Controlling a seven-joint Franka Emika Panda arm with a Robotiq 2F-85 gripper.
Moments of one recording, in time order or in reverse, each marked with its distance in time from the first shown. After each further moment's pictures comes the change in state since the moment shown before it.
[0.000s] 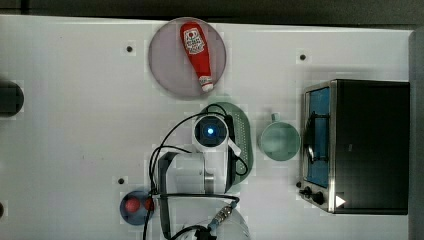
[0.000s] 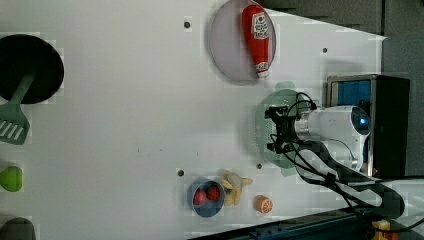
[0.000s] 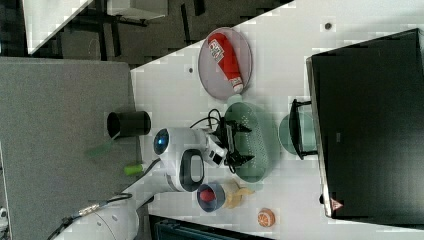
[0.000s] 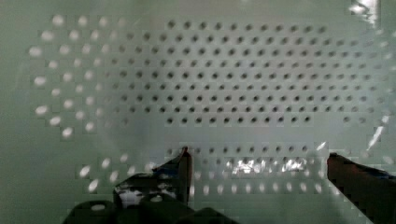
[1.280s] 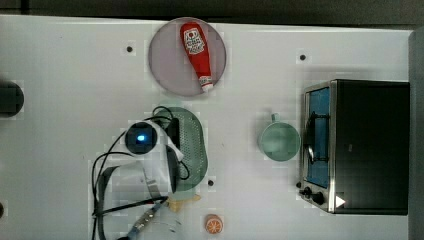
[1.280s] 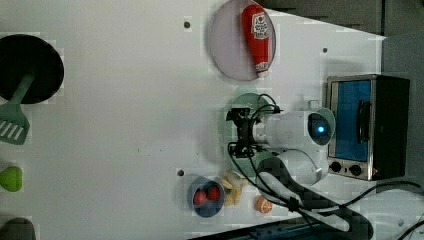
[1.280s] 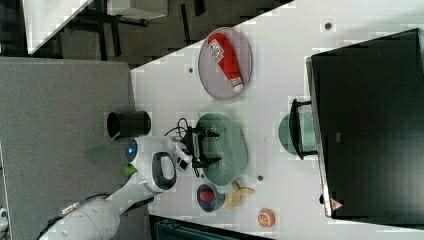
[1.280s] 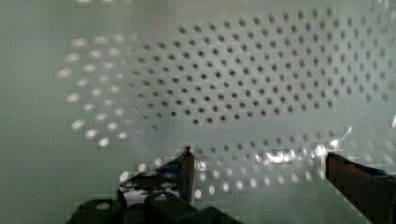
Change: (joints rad) arm 0.243 0.032 0.078 0.055 0.052 0.030 0.297
